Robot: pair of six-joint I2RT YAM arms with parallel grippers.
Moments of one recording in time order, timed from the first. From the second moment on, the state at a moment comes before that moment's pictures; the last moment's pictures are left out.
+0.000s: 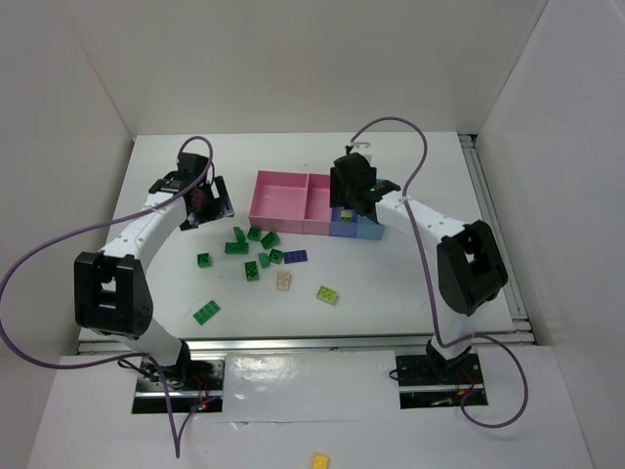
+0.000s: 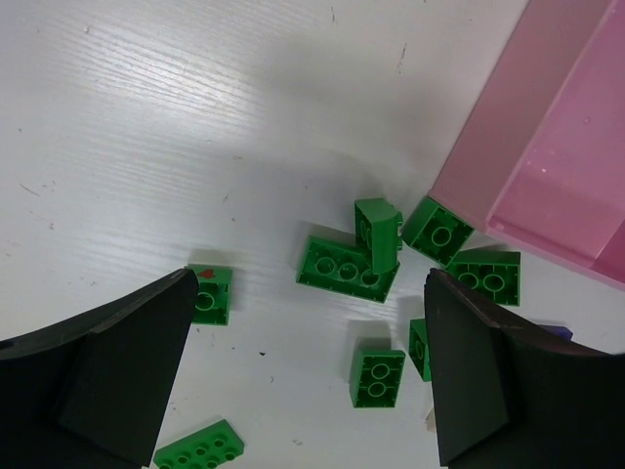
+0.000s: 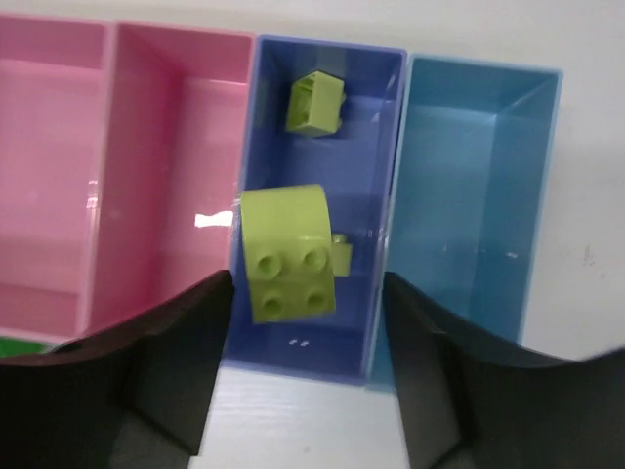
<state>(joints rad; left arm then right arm) -0.11 1.57 1.24 -0.67 -0.15 -0.46 0.55 1.72 1.31 -0.30 0.37 0.39</state>
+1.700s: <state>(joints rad) -0.11 1.57 1.24 -0.68 -0.10 -0.45 0.78 1.62 1.14 -0.39 0.34 0.36</state>
